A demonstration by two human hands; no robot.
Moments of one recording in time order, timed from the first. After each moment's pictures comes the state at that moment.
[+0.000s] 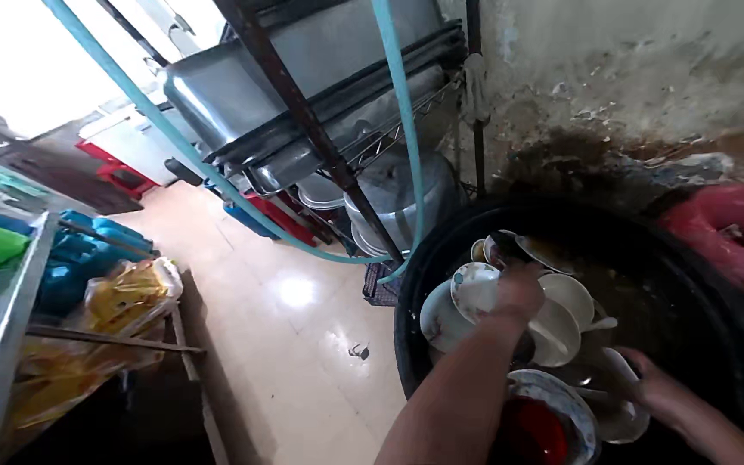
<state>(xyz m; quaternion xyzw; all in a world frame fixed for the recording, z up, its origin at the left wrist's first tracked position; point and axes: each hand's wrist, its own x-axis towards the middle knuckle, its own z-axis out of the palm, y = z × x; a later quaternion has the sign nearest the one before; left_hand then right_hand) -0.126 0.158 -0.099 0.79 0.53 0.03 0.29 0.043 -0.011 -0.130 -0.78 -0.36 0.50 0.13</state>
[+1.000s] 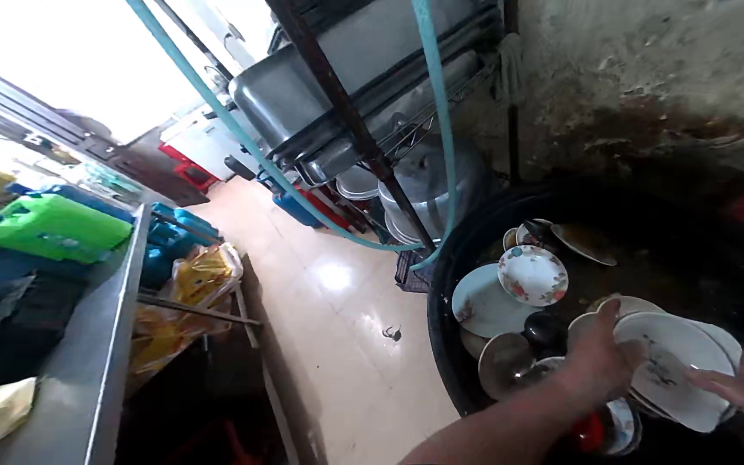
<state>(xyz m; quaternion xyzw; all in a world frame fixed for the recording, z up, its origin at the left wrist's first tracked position) -0.141 0.045 -0.061 0.64 0.42 0.17 0.63 0.038 -0.038 -0.068 -0.65 -0.26 0.56 0.44</state>
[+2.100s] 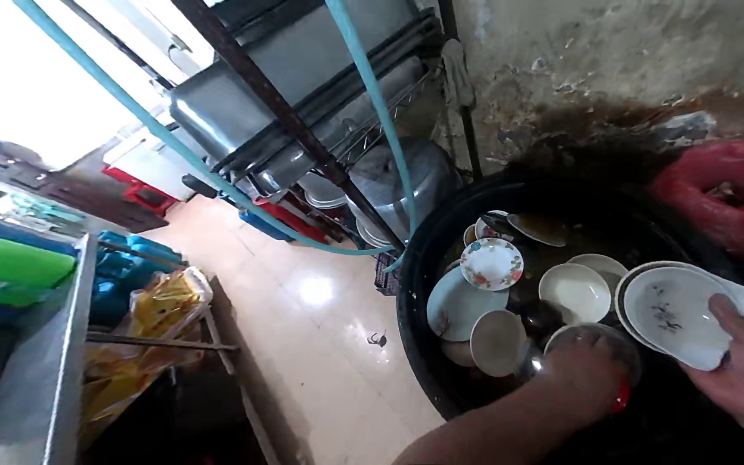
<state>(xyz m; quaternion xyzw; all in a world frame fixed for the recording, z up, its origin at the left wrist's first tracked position) -0.114 0.000 -0.090 0.93 0.26 -0.10 0.25 0.065 -0.042 -0.095 -0.48 -0.05 0.48 0.73</state>
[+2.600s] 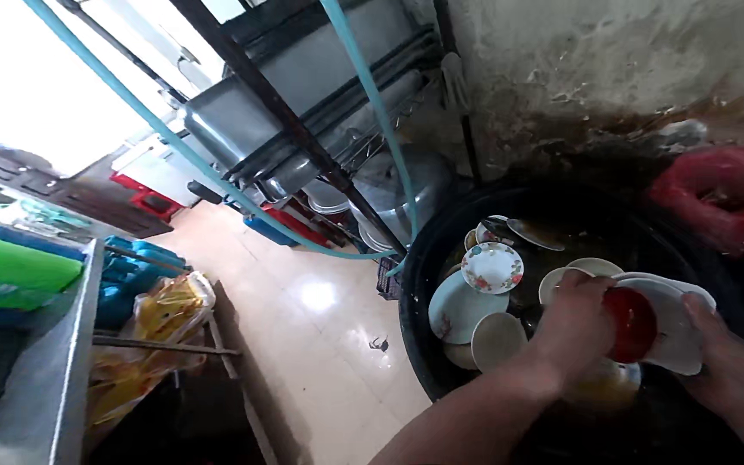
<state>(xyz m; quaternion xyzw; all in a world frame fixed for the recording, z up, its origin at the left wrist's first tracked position) -0.105 0.042 -0.012 0.78 0.43 0.13 0.43 0.056 -0.041 -0.094 -0.58 -0.17 0.49 0.63</state>
